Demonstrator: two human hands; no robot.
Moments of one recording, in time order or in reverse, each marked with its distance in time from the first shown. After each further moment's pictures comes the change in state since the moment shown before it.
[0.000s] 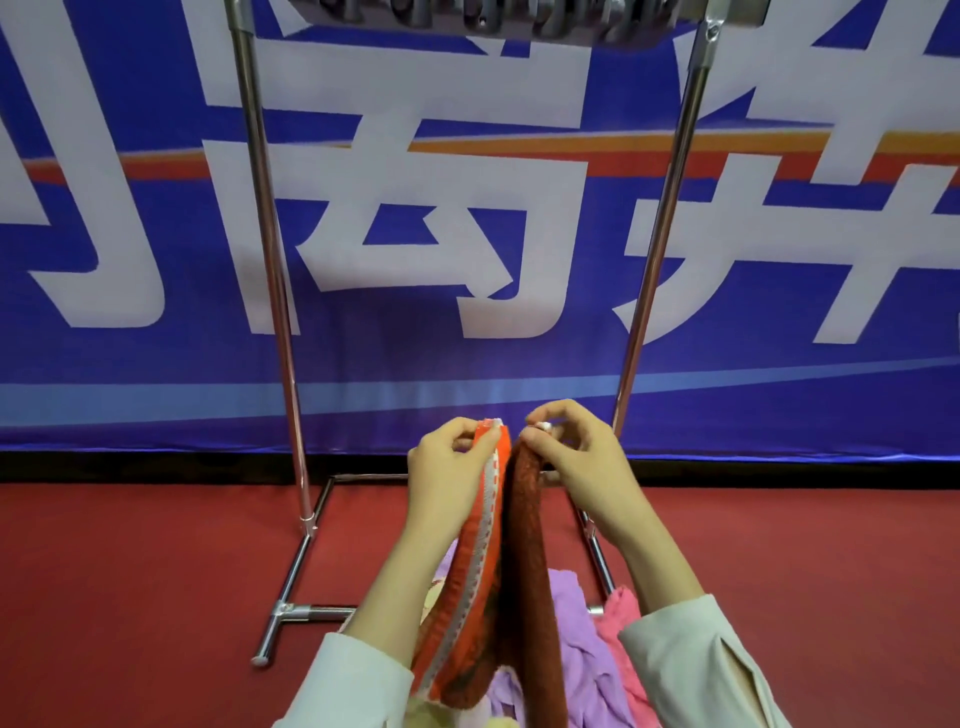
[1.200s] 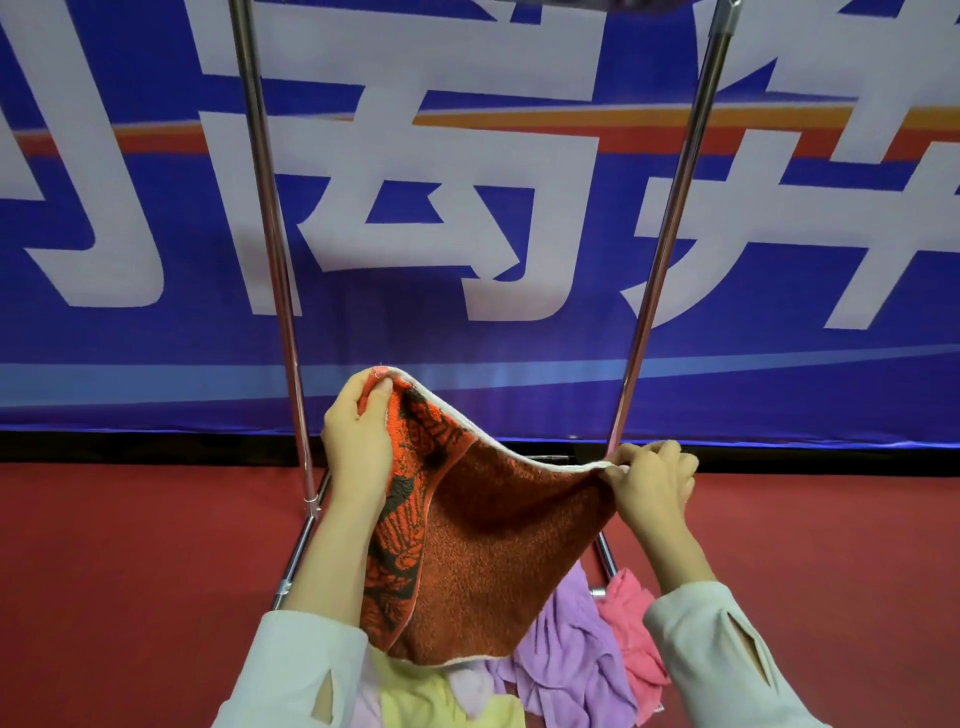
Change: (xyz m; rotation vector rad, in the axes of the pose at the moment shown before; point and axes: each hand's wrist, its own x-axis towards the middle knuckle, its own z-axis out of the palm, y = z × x) left_hand 0.031 -0.028 -0.055 -0.292 0.314 -0.011; right_hand 0.015 0.079 -0.042 -0.957 0.324 0.304
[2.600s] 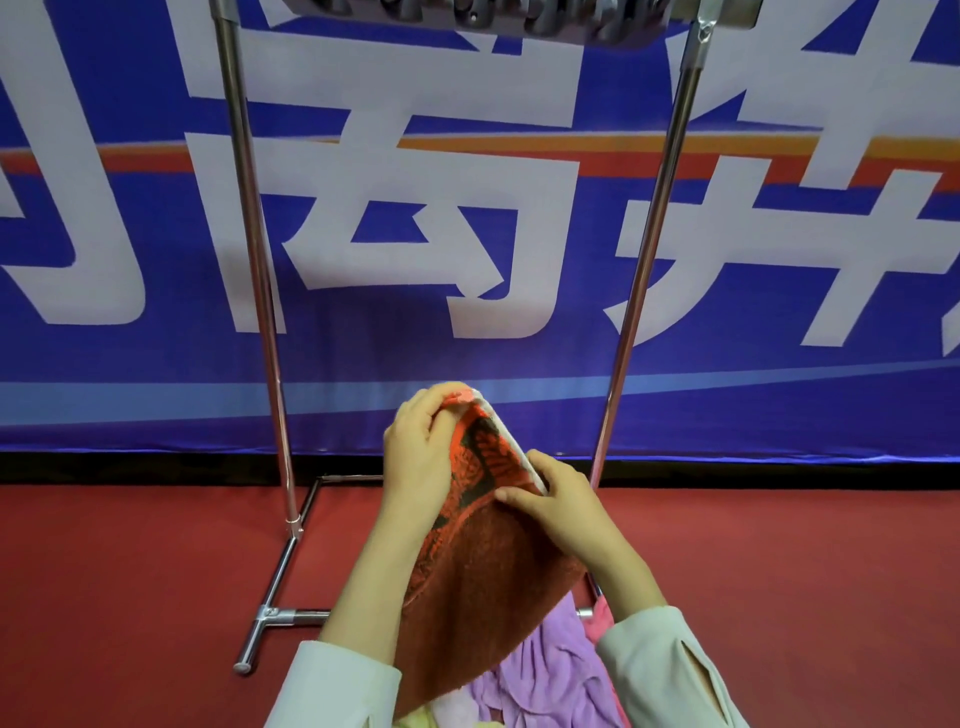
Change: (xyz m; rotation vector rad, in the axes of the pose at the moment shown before) left_hand -0.037 0.025 0.045 0.130 -0.293 0.256; right_hand -0.031 -0.042 -0.006 0.557 -0.378 -0.458
